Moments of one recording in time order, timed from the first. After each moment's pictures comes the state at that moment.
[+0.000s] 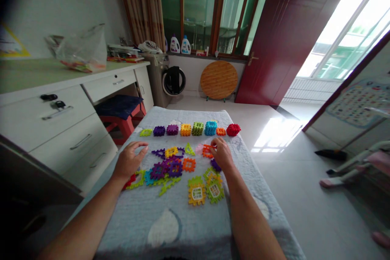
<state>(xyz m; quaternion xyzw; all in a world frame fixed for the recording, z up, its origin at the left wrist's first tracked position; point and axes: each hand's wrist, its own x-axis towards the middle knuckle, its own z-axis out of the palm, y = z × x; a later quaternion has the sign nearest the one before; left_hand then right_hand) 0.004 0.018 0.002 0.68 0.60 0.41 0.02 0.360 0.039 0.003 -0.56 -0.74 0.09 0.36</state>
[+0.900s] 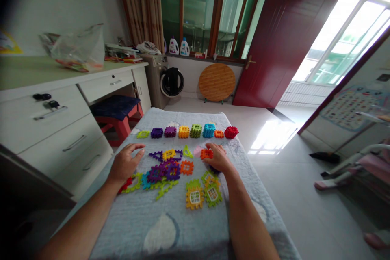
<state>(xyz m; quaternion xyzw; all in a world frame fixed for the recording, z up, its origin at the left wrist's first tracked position) 0.006 0.016 0.007 0.67 0.61 0.42 0.04 0.369 0.038 -0.002 -0.56 -0.79 0.13 0.22</state>
